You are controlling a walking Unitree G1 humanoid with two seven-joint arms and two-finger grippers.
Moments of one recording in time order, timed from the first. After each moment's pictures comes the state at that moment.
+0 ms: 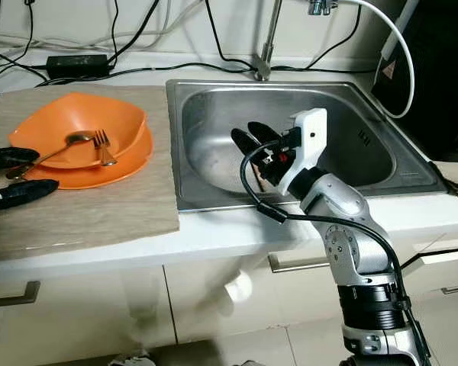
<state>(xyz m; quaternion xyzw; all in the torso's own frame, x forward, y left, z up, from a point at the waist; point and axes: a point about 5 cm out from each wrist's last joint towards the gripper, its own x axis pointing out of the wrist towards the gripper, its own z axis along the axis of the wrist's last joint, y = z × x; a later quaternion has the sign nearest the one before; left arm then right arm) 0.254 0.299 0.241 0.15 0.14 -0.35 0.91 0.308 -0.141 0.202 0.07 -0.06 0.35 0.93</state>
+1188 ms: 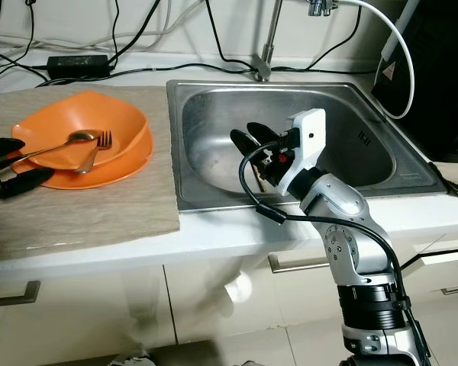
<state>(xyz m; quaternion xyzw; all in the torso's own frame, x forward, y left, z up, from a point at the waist) 0.271 0.305 0.230 0.21 0.13 -0.25 0.94 0.308 -0.141 0.202 0.07 -0.06 0.35 0.93</state>
